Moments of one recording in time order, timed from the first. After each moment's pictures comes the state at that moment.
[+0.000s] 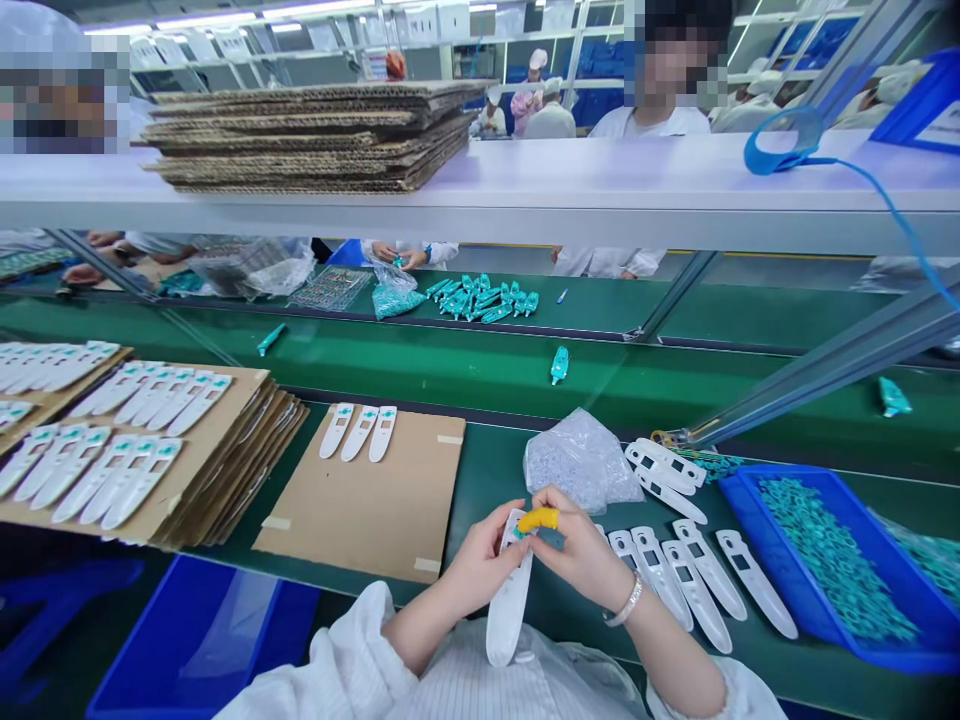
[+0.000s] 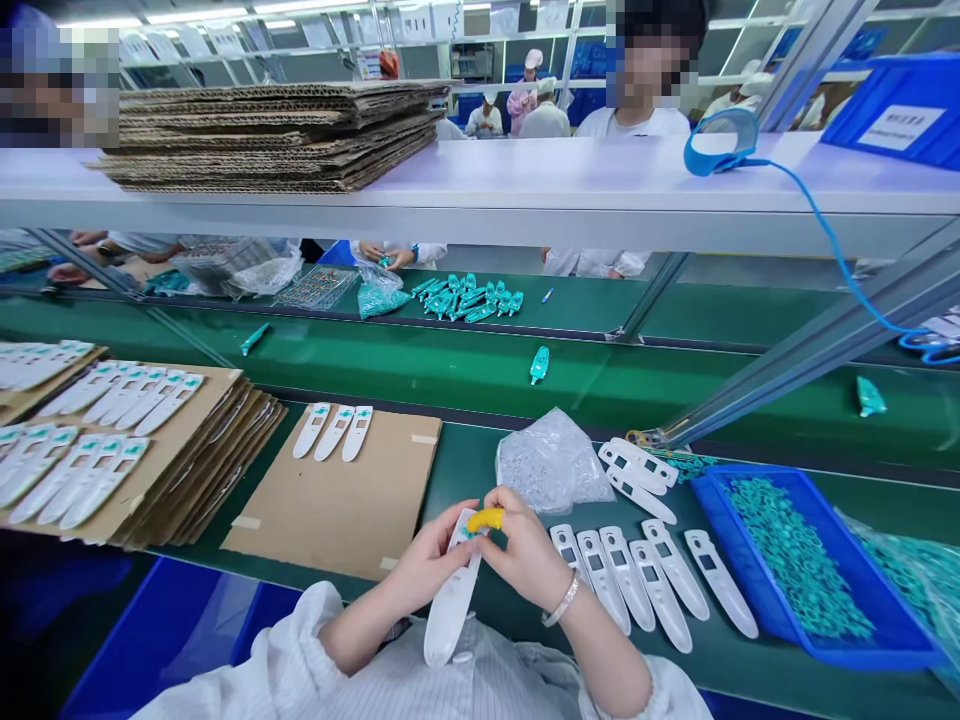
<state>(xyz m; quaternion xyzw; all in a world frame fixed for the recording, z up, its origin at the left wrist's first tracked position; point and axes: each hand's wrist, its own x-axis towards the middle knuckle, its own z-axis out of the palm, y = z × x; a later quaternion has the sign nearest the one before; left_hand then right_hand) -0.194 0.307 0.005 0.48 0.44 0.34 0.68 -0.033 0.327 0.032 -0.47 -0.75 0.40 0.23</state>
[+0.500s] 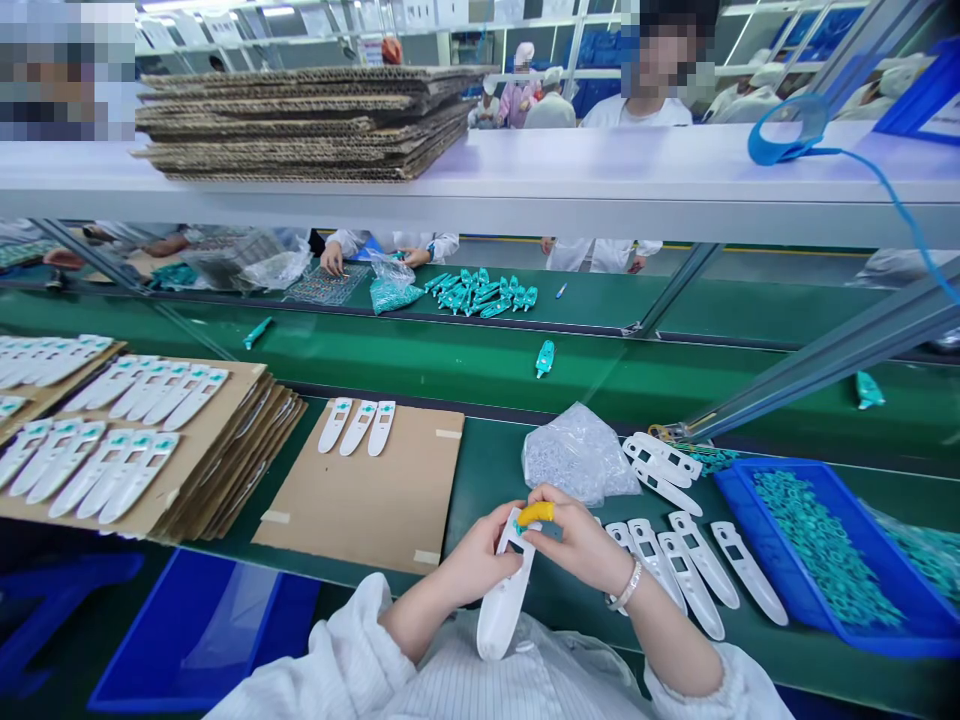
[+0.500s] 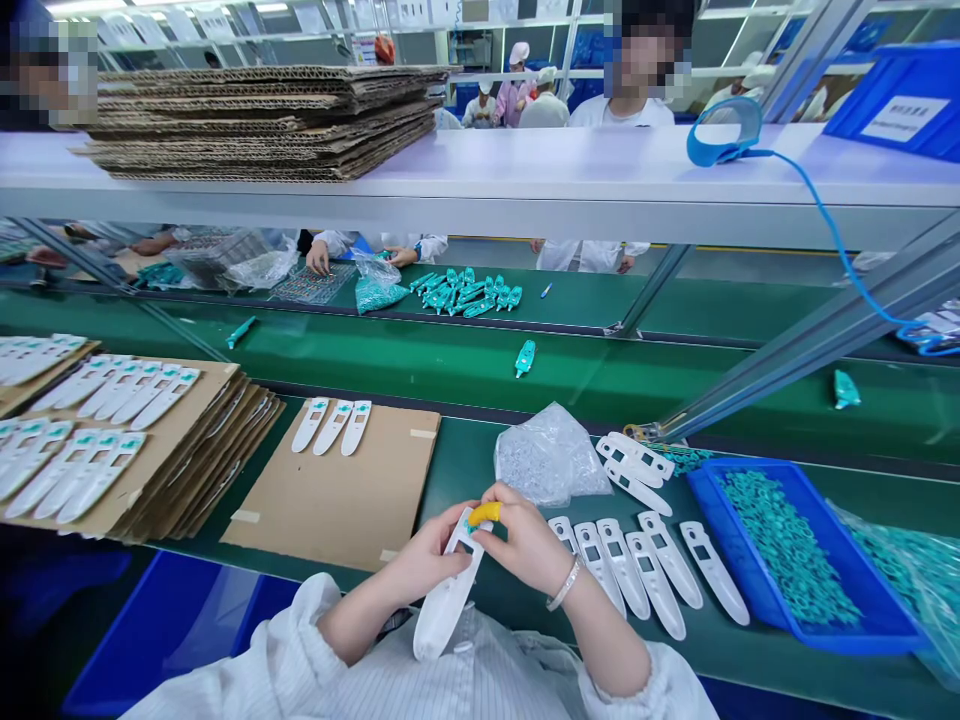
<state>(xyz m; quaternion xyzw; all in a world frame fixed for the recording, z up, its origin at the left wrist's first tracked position) -0.198 0.309 0.010 0.48 0.40 0.29 0.72 -0.026 0.330 0.028 -0.44 -0.78 0.40 0.21</state>
